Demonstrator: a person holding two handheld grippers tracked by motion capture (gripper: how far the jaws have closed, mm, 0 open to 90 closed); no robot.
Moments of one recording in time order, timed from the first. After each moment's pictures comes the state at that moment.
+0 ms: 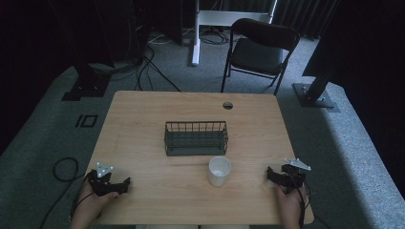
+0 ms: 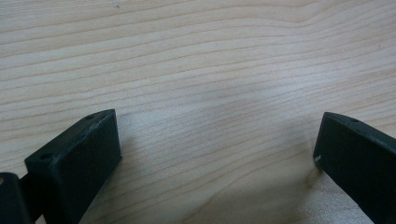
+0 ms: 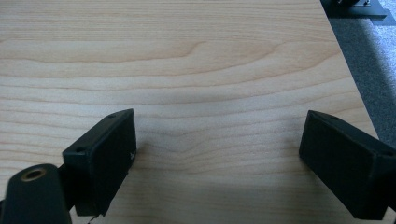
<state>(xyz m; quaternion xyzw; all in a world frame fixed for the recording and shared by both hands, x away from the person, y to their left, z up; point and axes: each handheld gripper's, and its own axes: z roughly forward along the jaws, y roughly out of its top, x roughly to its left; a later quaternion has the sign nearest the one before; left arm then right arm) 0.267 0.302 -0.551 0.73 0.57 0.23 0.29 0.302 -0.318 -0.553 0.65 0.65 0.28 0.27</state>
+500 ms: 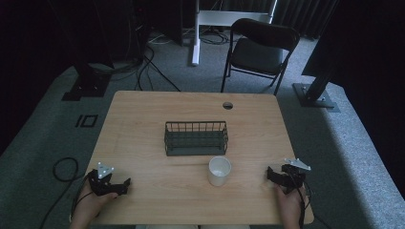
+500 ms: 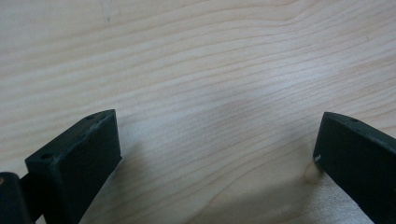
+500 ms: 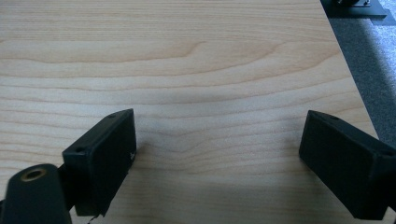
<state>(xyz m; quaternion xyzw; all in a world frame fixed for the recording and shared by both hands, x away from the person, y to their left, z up) 0.267 0.301 -0.550 0.76 0.53 0.24 0.29 0.302 -0.318 -0.553 0.65 0.65 0.28 0.27</state>
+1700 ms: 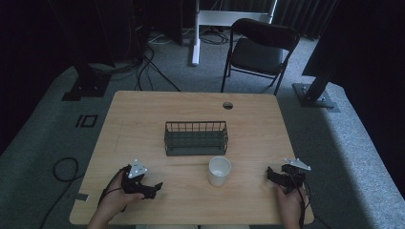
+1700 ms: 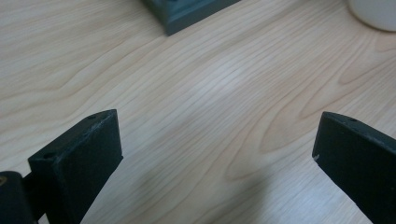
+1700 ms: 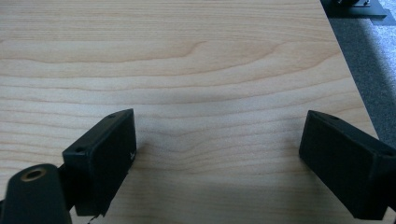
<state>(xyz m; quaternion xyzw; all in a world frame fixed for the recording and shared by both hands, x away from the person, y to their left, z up) 0.274 0.205 -0.528 0.82 0.40 0.15 0.37 0.302 -0.318 -0.553 0.65 0.65 0.28 0.27</state>
